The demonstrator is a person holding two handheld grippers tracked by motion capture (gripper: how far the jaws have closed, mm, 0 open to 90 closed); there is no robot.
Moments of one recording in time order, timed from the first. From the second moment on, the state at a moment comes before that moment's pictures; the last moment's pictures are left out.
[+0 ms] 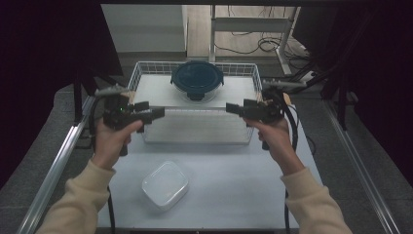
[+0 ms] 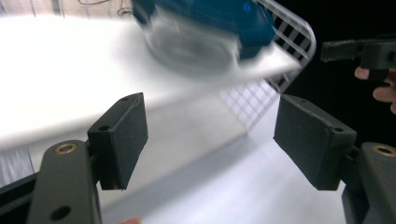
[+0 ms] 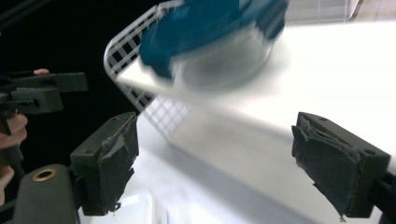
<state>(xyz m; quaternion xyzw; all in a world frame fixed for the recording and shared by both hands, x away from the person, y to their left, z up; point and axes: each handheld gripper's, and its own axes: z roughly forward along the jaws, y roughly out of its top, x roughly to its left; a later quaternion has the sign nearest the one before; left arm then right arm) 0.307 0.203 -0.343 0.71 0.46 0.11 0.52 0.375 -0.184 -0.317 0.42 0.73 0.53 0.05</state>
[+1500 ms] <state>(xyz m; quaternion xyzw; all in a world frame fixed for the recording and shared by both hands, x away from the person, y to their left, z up) 0.234 0.212 -0.447 0.76 0.46 0.07 0.45 0.270 -0.245 -0.462 0.42 0.79 0.44 0.10</state>
